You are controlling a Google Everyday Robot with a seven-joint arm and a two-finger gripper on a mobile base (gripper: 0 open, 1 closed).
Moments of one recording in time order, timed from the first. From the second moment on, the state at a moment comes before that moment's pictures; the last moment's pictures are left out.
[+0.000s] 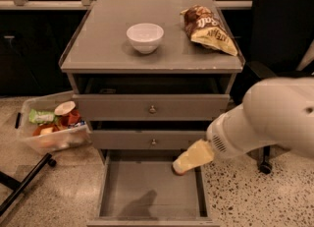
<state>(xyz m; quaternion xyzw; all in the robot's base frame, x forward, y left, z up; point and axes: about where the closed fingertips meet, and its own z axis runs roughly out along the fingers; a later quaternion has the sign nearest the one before) 0.426 -0.133 0.773 -0.30 0.93 0.08 0.21</state>
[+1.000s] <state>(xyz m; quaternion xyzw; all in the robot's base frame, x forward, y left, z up) 0.433 -0.135 0.728 -0.25 0.94 0.09 0.21</state>
